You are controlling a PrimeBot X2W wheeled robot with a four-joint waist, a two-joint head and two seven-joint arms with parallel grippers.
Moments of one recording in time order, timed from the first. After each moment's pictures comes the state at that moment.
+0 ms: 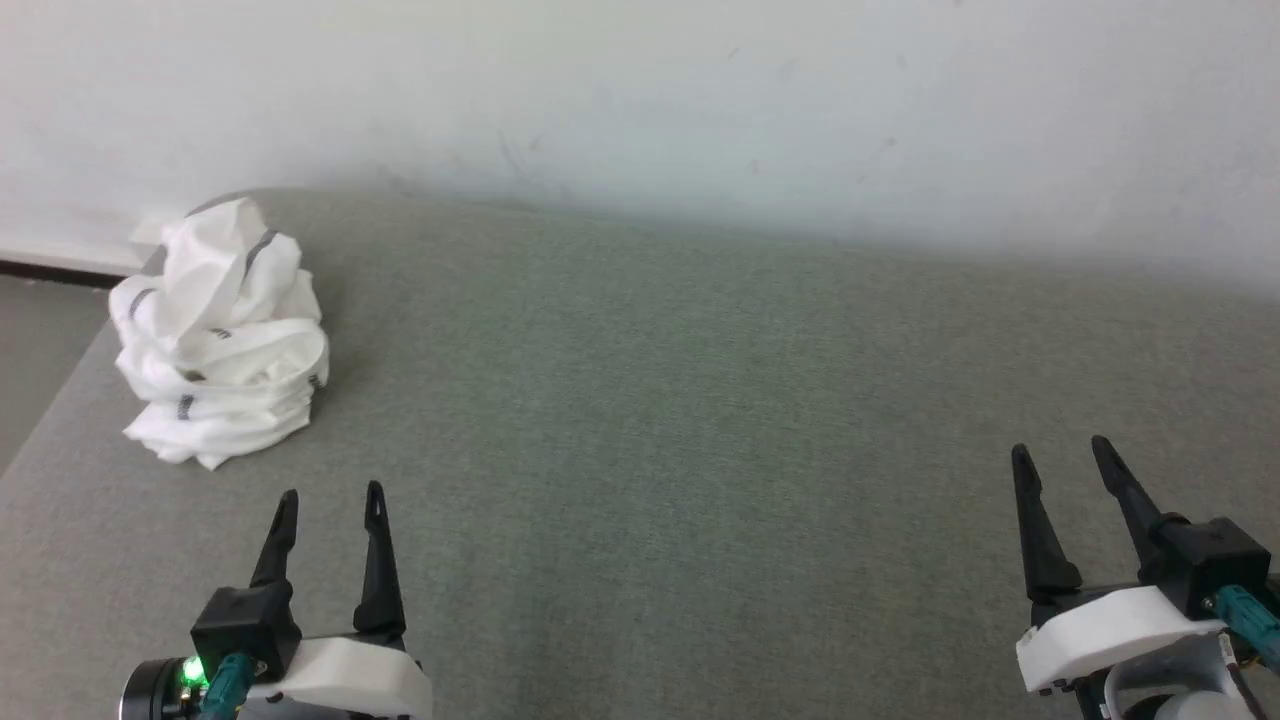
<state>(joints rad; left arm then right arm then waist) 0.10 0.05 0.03 -0.05 -0.08 0.06 -0.14 0.03 -0.05 -0.09 0.04 0.05 0.13 -0.14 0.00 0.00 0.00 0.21</state>
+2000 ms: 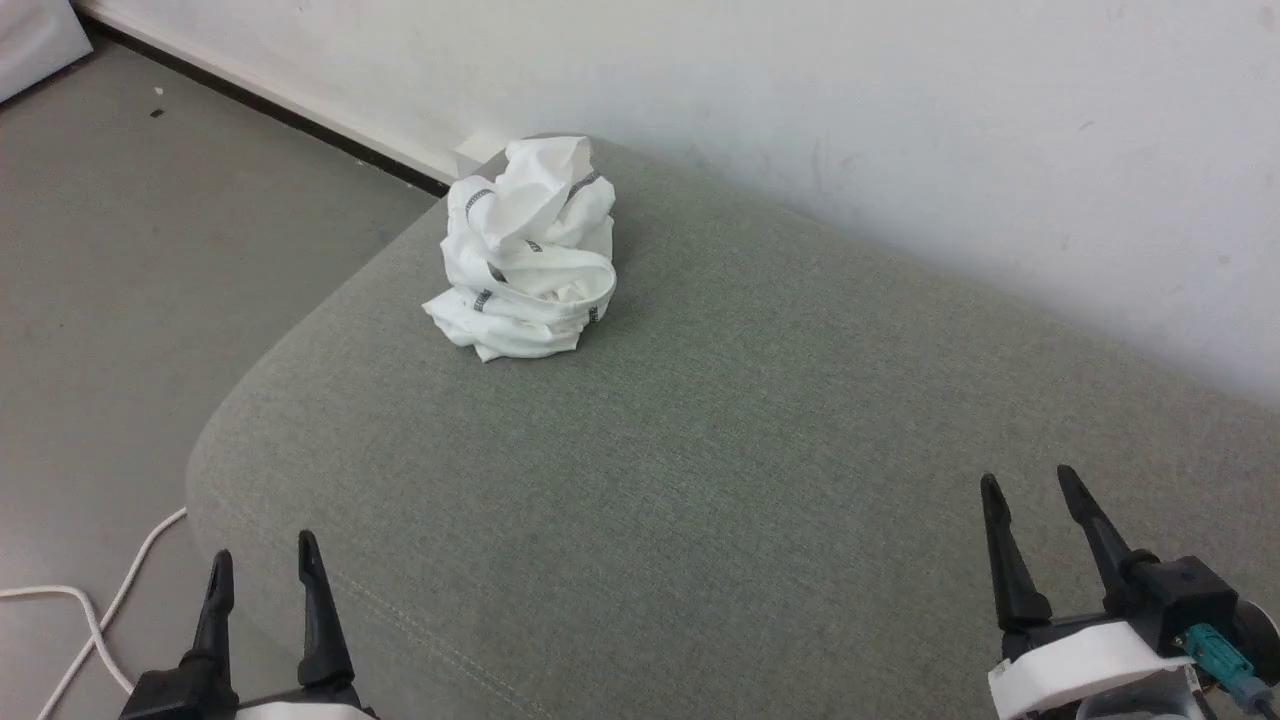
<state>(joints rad) 0.19 0.05 0.09 -0.06 -0.17 0.10 -0.26 0.05 -0.05 -0.04 0.13 0.07 0.13 -0.26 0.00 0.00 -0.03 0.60</state>
